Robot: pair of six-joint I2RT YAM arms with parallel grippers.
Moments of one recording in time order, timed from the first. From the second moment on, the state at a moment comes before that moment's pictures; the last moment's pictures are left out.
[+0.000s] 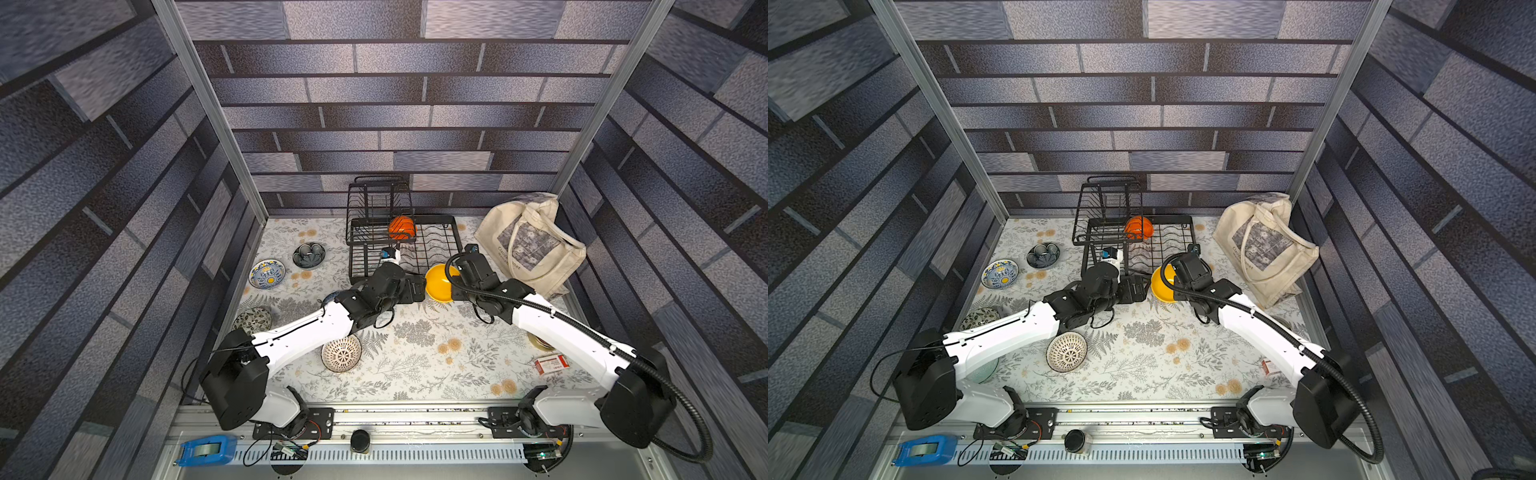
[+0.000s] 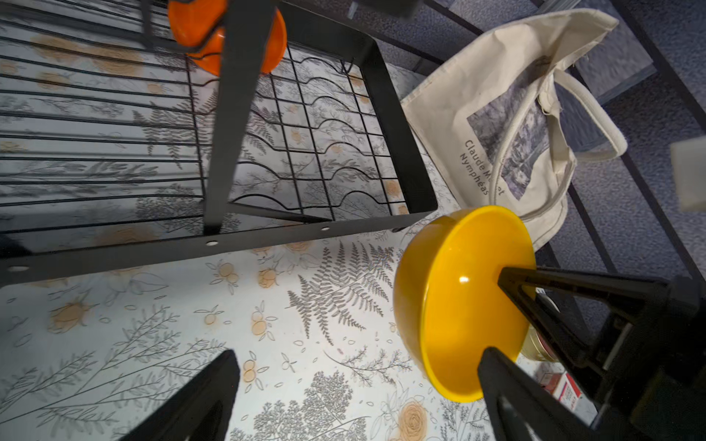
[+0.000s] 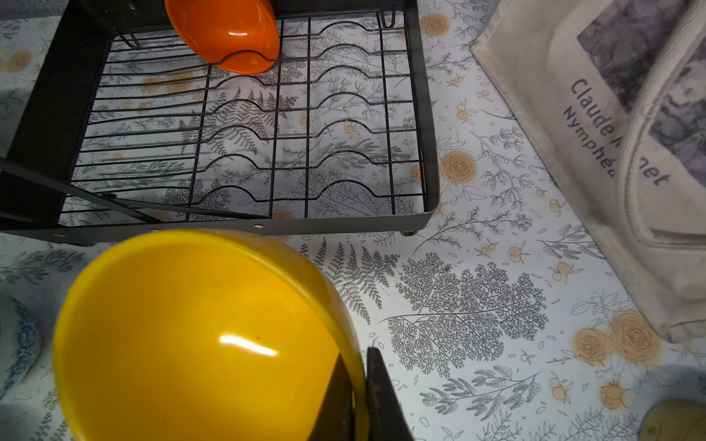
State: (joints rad) left arm -0.83 1.46 1.03 -0.12 -0.11 -0.71; right arm 0.64 1.30 1.01 -0.58 0.34 0.47
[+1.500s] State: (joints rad) left arm -0.97 1.75 1.32 -0.31 -0.24 -0.85; right arm 0.61 1.18 0.85 -0.50 0.28 0.56
